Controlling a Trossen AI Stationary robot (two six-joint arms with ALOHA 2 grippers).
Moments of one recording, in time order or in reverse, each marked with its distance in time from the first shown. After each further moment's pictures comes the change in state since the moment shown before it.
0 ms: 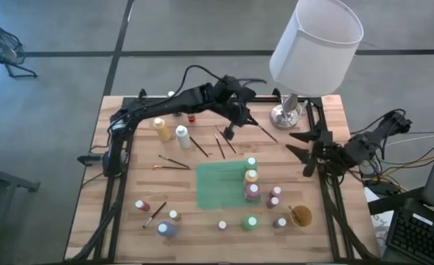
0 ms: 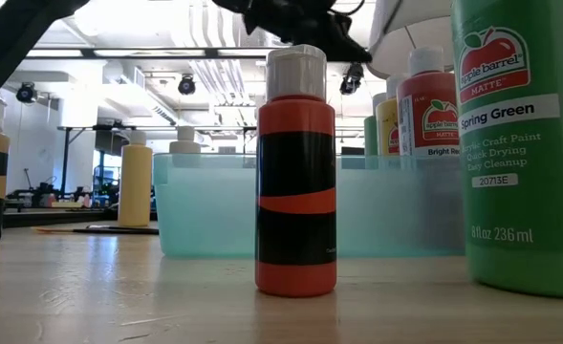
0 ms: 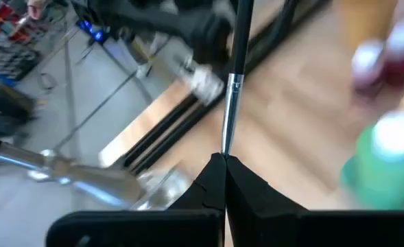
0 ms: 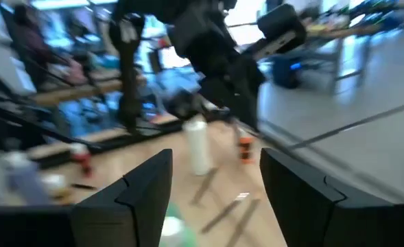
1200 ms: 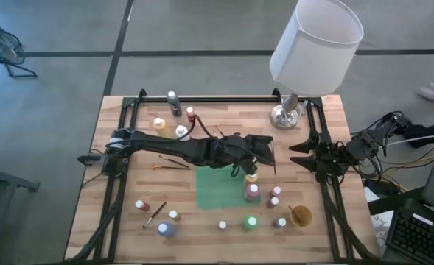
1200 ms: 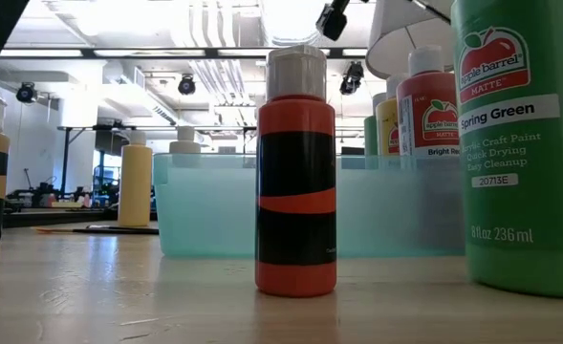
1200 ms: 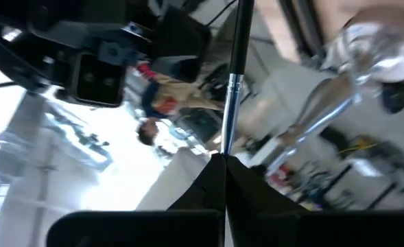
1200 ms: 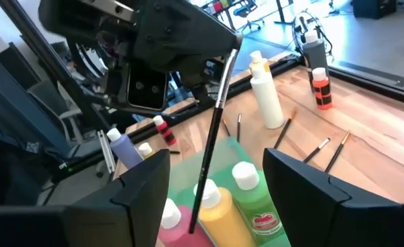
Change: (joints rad) left arm -0.407 0.000 -0.118 0.502 -0.926 1.303; right arm 0.000 -0.123 -0.043 -0.137 -0.270 0.305
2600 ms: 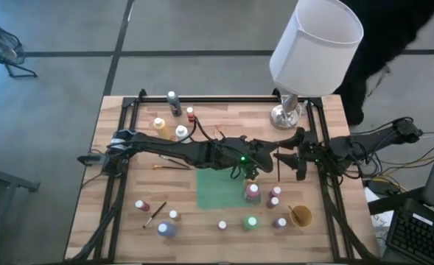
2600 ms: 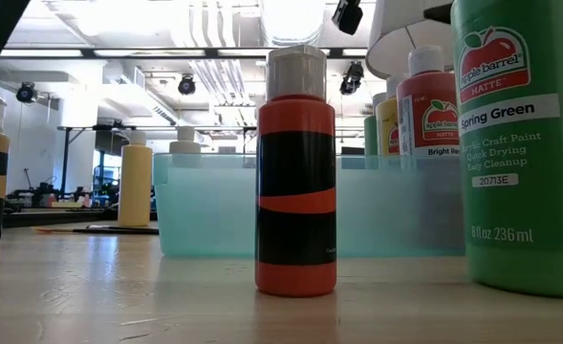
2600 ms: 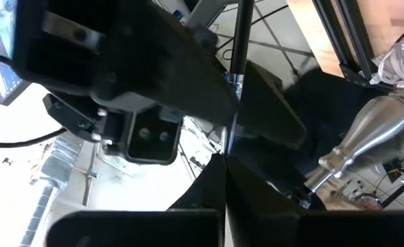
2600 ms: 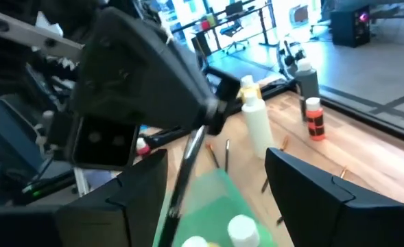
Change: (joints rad) left arm -0.008 0.016 -0.011 0.092 0.124 0.038; right arm -0.236 0.251 0.005 0.323 -0.152 -0.138
